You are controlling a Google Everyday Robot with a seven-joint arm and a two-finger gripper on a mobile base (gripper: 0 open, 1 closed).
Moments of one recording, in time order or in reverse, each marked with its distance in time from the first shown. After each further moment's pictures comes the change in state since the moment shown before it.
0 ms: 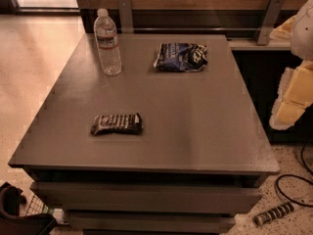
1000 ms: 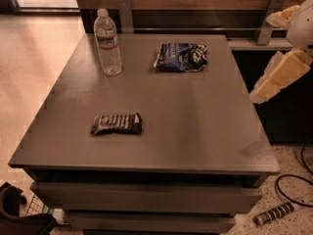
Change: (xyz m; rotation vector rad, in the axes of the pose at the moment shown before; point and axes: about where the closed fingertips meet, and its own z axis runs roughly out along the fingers) arm -0.017 -0.058 0.019 0.119 -0.303 0.069
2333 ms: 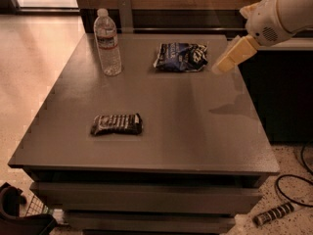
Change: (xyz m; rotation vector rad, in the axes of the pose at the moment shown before) arm -0.025 -0.084 0.087 0.080 -0.144 0.095
